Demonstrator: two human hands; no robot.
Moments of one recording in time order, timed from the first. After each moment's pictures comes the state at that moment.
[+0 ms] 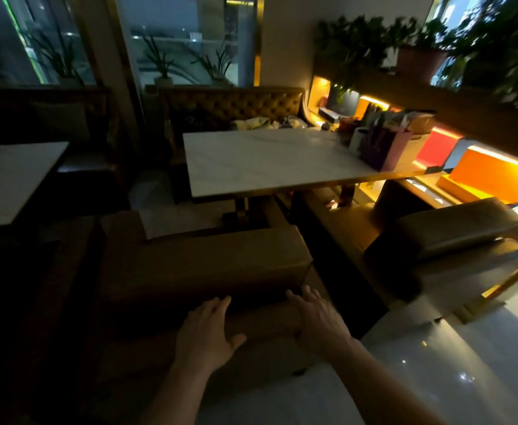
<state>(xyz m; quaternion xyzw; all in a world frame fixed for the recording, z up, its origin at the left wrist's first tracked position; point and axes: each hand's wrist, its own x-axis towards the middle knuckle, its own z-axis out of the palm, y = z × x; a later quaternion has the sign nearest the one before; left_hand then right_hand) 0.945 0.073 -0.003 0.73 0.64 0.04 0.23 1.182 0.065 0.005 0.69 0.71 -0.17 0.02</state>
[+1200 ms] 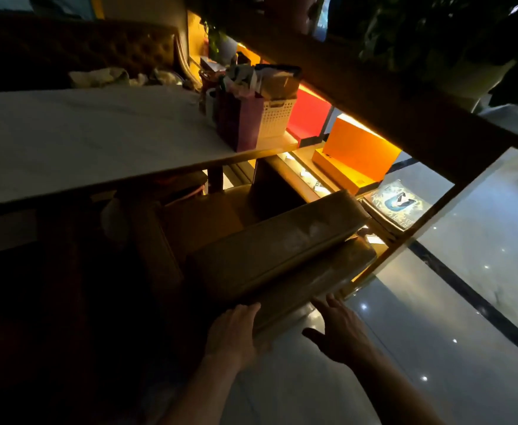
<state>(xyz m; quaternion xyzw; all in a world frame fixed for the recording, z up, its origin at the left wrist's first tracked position) 1.651 0.251 -0.075 0.82 0.47 -0.03 0.33 1.865 0.171 -0.042 0.81 0.55 -0.20 0.05</state>
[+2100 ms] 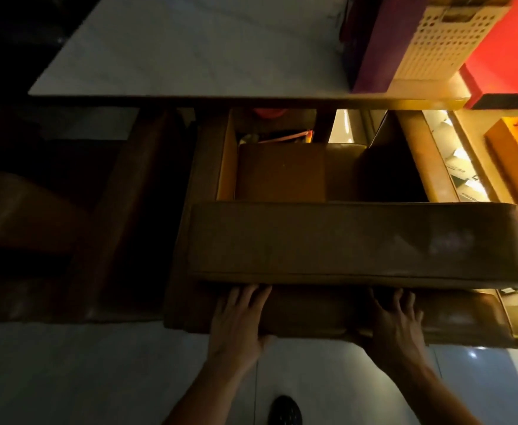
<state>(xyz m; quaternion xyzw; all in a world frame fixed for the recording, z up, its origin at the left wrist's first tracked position) 1.776 0.267 -0.186 0.69 0.71 -0.02 0.17 2.053 0.315 -0.191 0.69 0.69 -0.15 0.15</state>
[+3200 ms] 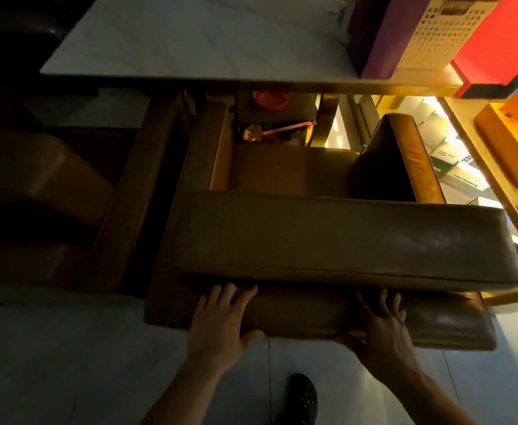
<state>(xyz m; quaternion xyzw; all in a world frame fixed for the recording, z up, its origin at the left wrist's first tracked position) 1.663 0.155 -0.209 0.72 0.68 0.02 0.12 1.967 0.186 -0.205 0.67 0.72 -0.19 0.09</state>
